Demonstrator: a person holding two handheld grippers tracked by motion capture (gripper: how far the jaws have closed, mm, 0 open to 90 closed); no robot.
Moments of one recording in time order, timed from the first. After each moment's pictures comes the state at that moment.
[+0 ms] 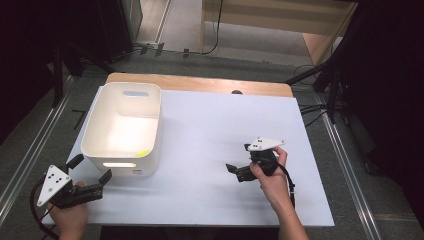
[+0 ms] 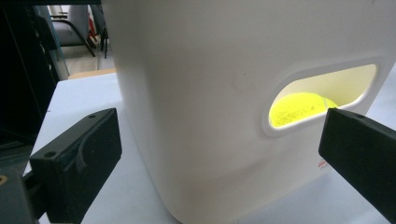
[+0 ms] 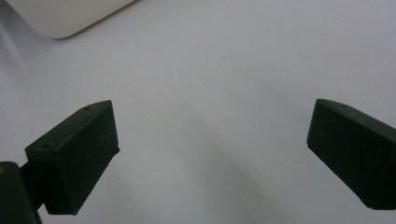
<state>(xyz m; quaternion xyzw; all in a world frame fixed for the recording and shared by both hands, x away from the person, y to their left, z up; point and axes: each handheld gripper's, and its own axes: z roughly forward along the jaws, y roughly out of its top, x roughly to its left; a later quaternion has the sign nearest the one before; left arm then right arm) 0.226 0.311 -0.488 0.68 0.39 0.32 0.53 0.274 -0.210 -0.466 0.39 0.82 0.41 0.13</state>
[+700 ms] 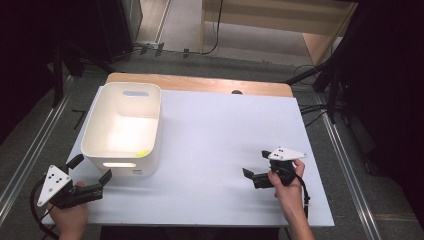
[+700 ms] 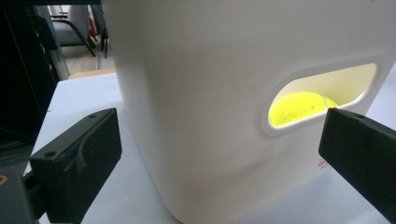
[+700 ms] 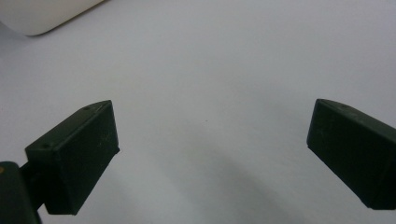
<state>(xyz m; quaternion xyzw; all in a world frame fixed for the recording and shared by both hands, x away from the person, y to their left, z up) 0.225 0.310 -0.488 0.68 0.39 0.32 0.53 0.248 -0.256 -0.482 0.43 0.78 0.43 0.16</state>
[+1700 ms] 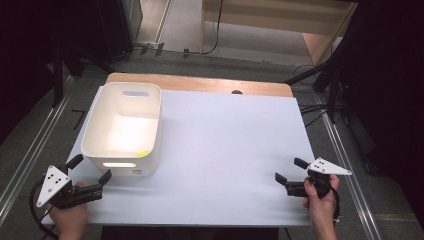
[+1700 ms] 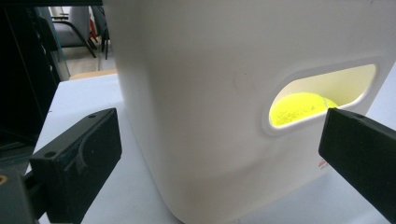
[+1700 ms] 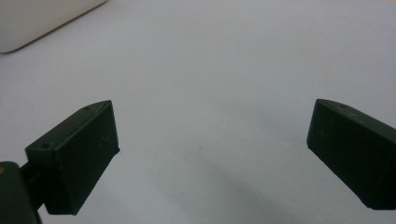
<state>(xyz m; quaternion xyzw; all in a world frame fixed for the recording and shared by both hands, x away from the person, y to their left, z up) 0.225 0.311 -0.488 0.68 0.39 0.32 0.53 0.211 -0.342 -0.492 0.47 0.72 0.46 0.20</state>
